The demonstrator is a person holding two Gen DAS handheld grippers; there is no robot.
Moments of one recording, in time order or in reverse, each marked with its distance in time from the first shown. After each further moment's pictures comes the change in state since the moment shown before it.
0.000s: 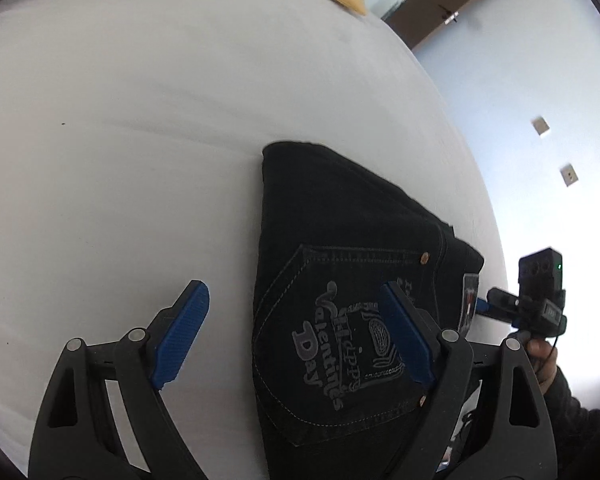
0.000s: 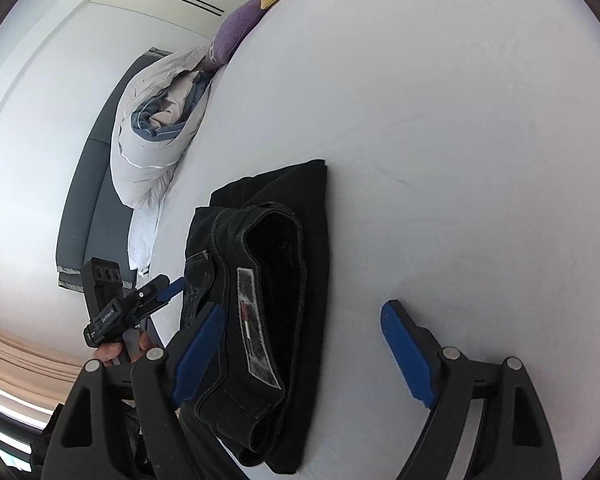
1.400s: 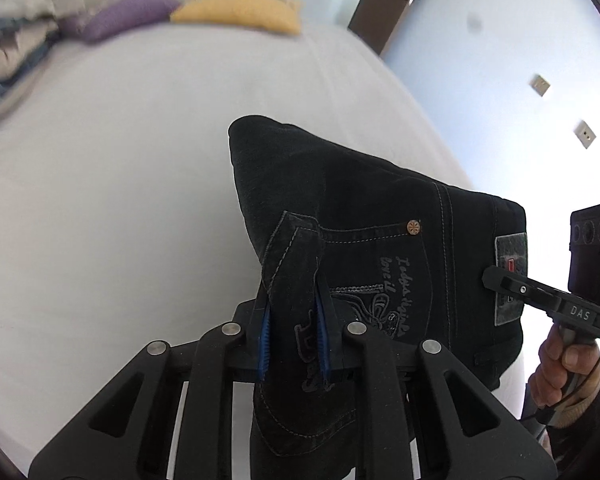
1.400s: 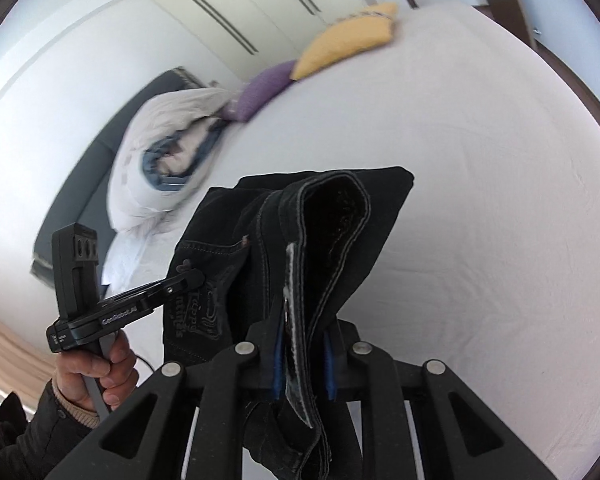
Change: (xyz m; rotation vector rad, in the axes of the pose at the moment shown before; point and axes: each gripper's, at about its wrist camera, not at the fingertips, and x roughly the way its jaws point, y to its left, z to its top) left arm 0.126 -0.216 0.109 0.200 -0.063 0.137; right arm -0.071 0.024 0.111 -0.214 -0.190 -0.135
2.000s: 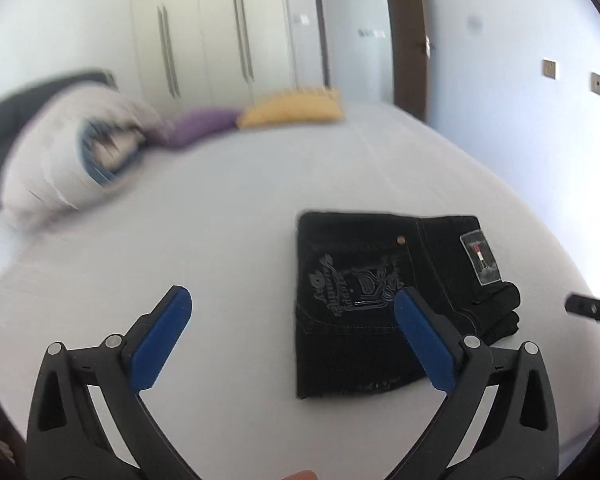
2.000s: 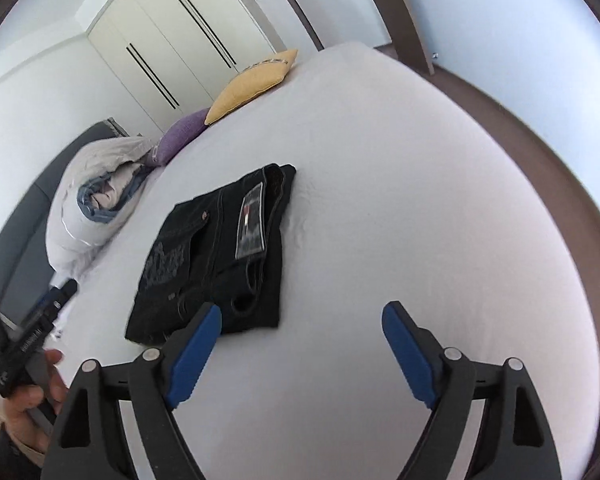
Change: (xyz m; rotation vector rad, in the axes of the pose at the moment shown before) left arm -0.085 -0.121 -0.155 0.180 -0.473 0.427; right arm -0.104 -0.029 -0.157 0.080 -0.249 -0.319
